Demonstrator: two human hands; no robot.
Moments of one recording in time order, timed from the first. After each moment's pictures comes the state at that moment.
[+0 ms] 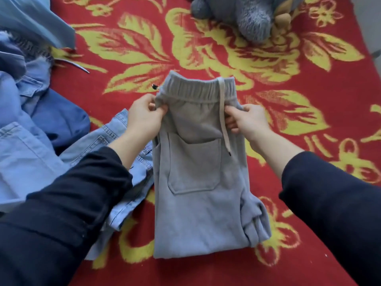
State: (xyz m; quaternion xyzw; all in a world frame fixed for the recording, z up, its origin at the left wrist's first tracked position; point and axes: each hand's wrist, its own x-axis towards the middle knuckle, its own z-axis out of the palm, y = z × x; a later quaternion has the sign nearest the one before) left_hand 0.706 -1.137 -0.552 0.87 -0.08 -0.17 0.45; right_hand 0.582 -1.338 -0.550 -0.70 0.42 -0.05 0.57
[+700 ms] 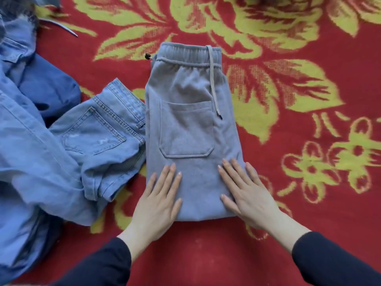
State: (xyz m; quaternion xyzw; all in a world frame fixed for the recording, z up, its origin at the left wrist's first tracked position) left_hand 0.494 -1.039 -0.633 0.88 -0.45 -0.15 -0.02; right_hand 0.383 -1.282 -0.627 -0.99 0.00 0.13 0.05
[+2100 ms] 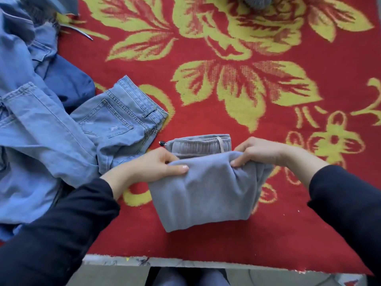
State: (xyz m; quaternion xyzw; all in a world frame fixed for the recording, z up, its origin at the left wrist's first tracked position) left_hand 0.560 -1.066 -0.533 0.73 -0.26 -0.57 0.27; right_hand 0.444 -1.344 -0.527 -0.73 0.22 0.44 0.48
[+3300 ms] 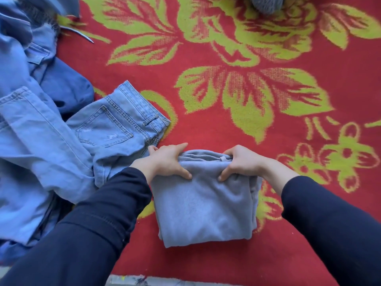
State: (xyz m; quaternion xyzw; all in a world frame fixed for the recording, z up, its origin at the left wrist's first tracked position) left_hand 0.586 -1.107 -0.603 0.84 -0.30 -0.44 0.05; right_hand 0.471 -1.318 -0.581 -0.78 0.23 0.38 0.44
